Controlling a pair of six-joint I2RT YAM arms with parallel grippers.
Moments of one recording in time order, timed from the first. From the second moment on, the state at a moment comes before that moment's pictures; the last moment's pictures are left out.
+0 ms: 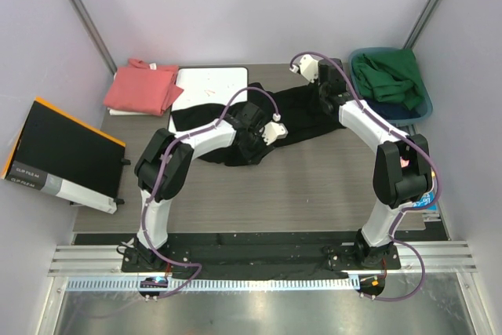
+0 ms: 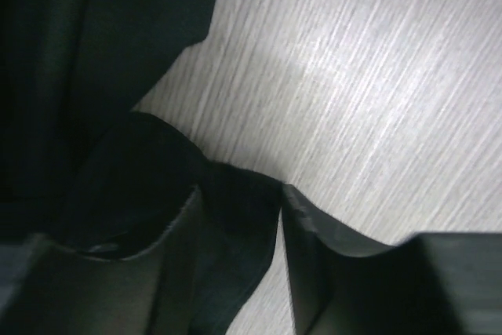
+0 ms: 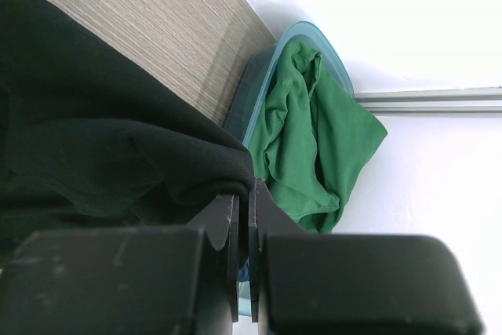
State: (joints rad) left arm -0.68 2.04 1.44 -0.51 0.26 0.44; right arm 0.28 1.77 1.38 -0.07 0.40 -0.85
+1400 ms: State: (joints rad) left arm -0.44 1.76 1.67 -0.19 -0.49 0.99; right arm 0.23 1.77 1.46 0.28 0.45 -1.02
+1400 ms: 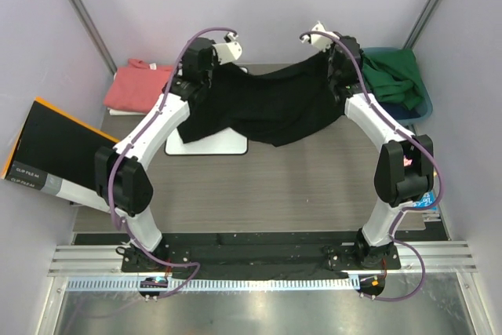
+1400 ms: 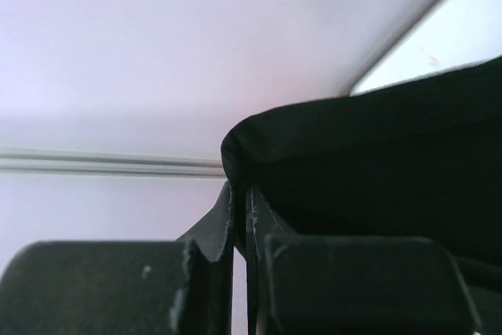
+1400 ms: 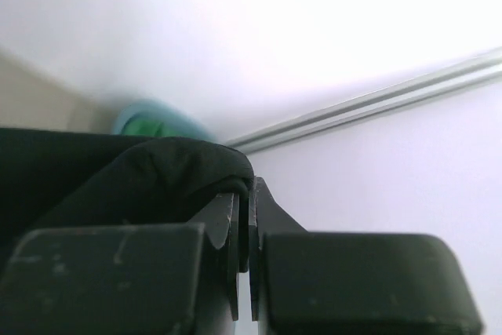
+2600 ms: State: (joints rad) left arm -0.25 1.24 1.65 -0.62 0.17 1.07; right arm 0.19 1.35 2.01 -0.95 -0.08 -1.00
